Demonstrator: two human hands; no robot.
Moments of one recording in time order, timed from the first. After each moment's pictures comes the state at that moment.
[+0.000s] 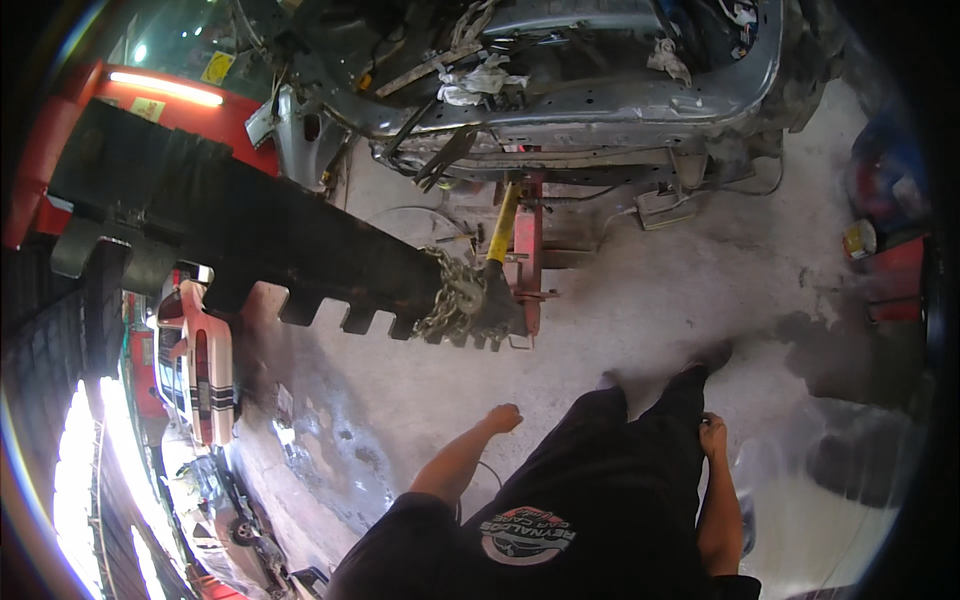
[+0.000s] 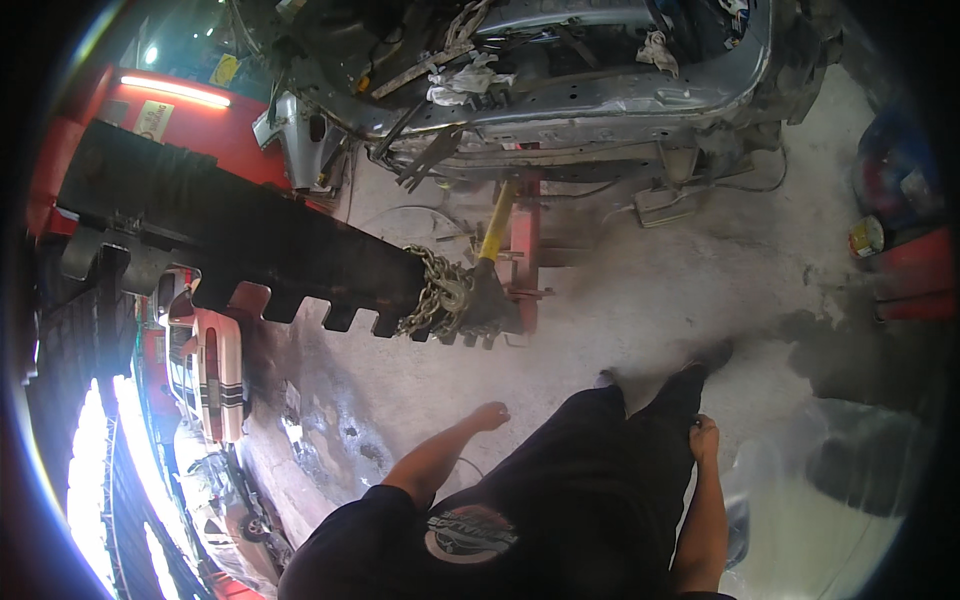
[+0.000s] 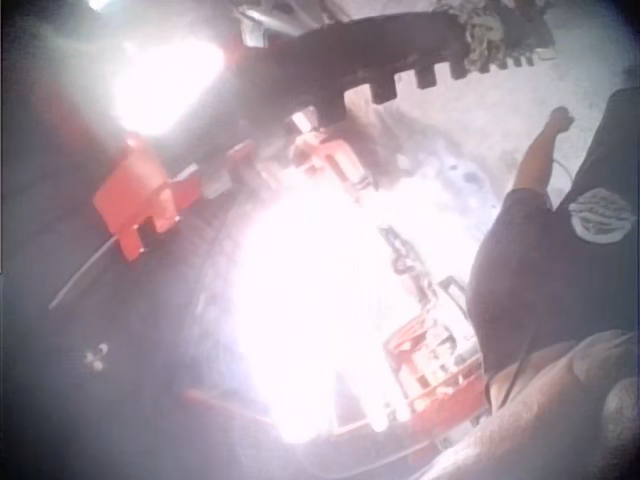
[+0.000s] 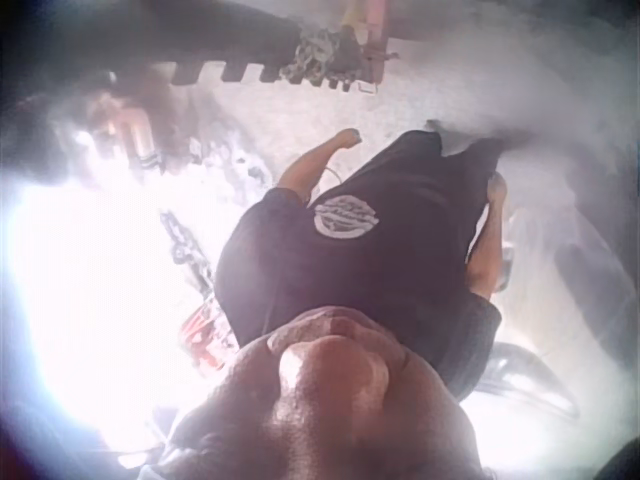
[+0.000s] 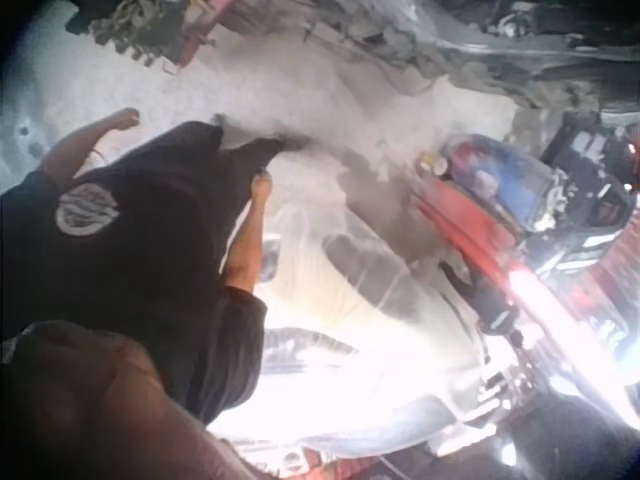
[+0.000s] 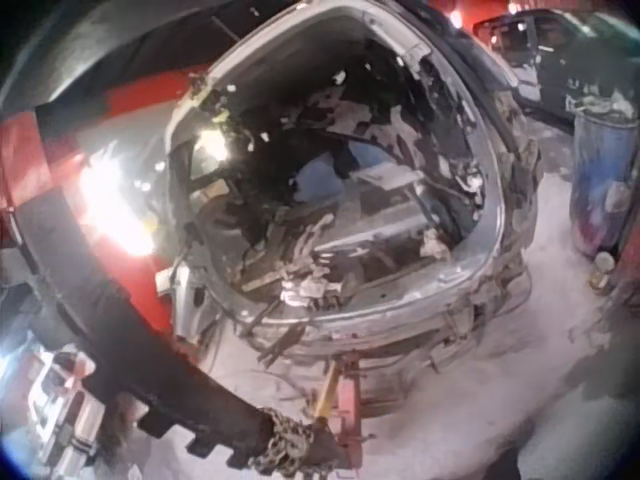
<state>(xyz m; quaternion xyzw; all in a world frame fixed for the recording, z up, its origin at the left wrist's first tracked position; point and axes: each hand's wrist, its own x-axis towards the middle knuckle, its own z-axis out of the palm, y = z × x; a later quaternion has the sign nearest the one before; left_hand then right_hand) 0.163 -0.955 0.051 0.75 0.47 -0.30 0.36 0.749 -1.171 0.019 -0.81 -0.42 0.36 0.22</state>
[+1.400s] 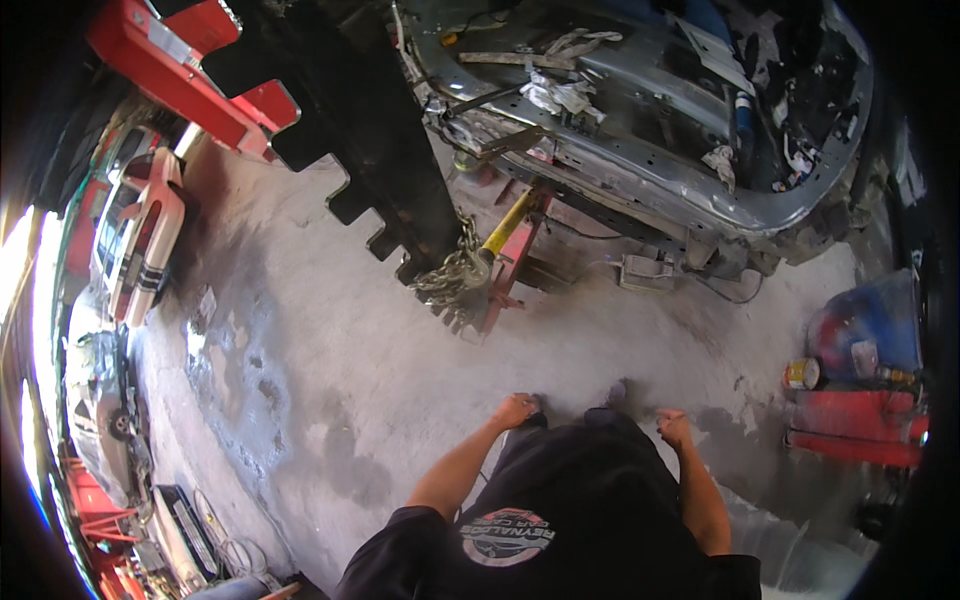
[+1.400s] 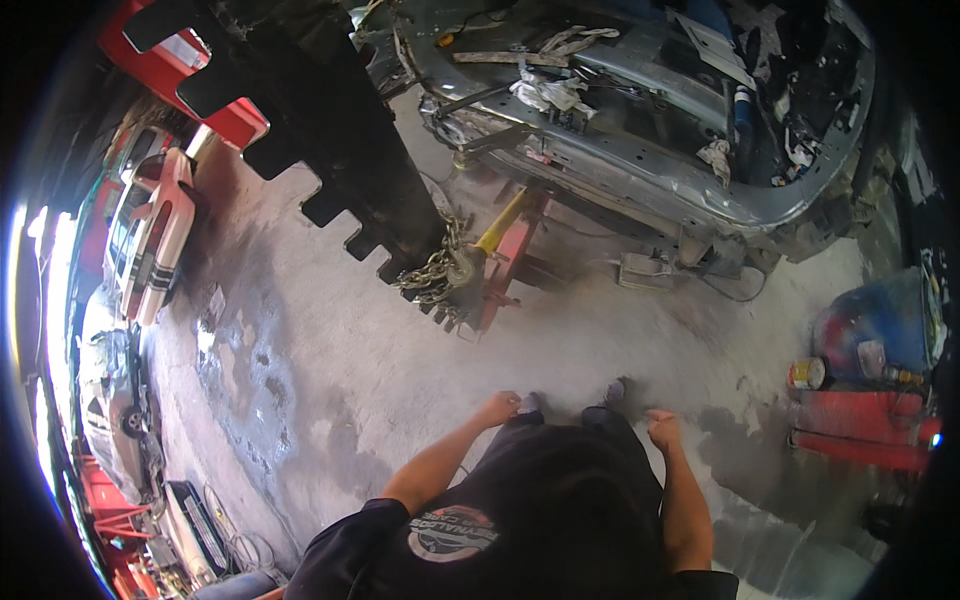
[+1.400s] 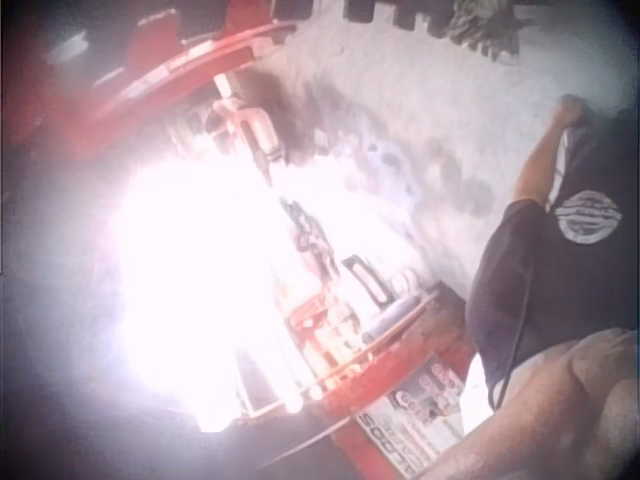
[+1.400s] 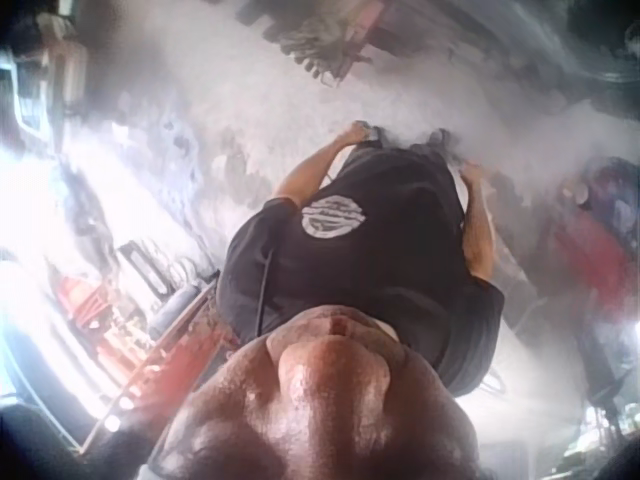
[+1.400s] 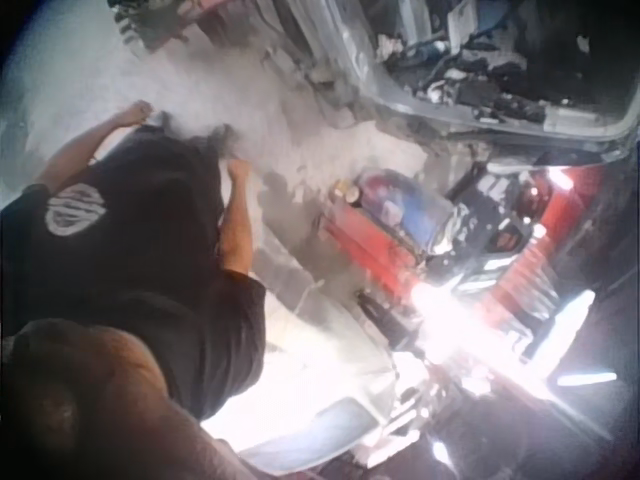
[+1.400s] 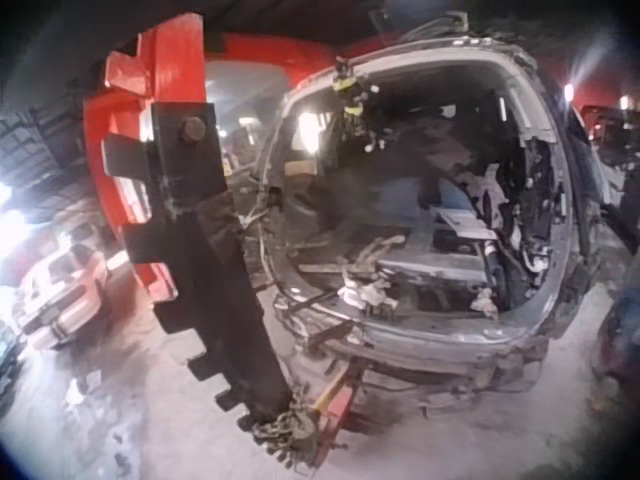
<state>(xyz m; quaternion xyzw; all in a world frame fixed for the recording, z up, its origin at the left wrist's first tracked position) 0.373 -0.975 0.111 0.53 0.62 0.06 0.58 0.849 -1.021 0.108 -0.73 -0.49 0.46 0.09</state>
